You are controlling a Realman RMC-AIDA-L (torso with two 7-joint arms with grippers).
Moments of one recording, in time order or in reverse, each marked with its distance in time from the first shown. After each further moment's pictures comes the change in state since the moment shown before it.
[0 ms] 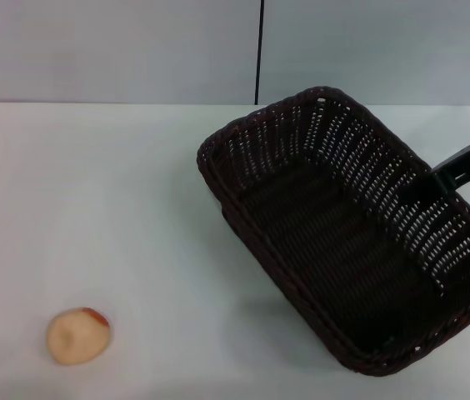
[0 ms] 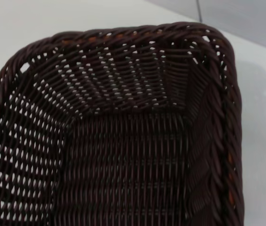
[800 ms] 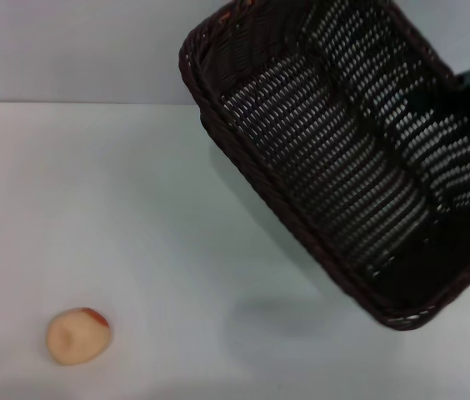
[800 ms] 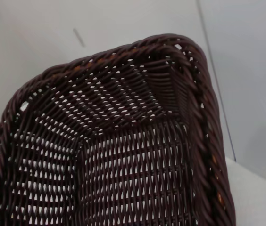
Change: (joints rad) left arm 0.002 0.000 0.000 -0.001 -0.003 0.000 0.000; right arm -0.057 -0.107 0.116 -0.115 0.365 -0.136 -0.164
